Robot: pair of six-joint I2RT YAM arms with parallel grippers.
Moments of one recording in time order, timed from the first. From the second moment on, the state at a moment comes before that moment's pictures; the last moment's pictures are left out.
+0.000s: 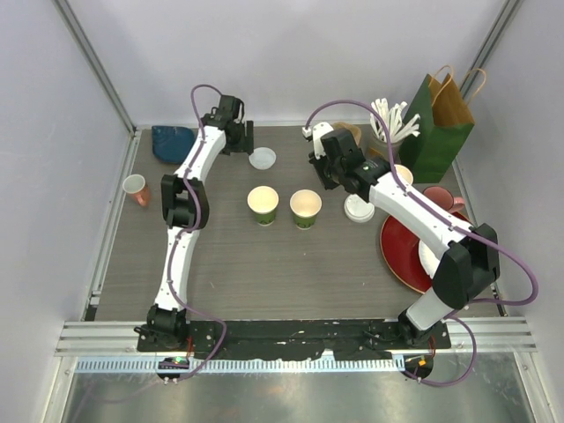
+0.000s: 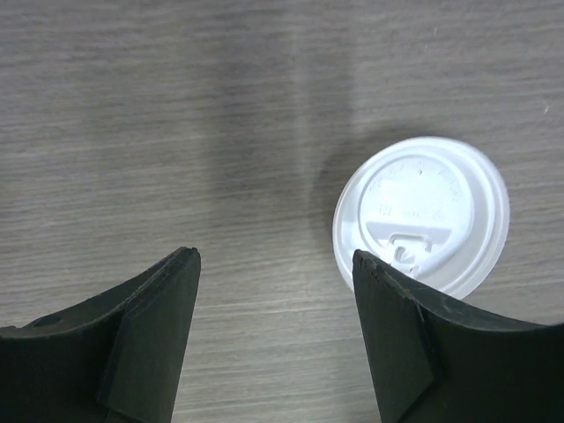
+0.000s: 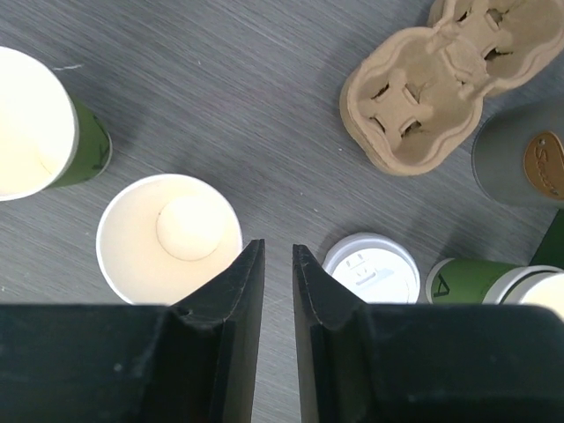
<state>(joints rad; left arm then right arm) -0.24 2.60 2.53 -0.89 -0.02 -0.20 0.58 1.58 1.42 -0.54 0.17 -0.07</state>
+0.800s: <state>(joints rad) -0.26 2.69 2.57 -0.85 -0.07 -0.27 0.58 1.53 1.35 -0.54 0.23 -0.09</state>
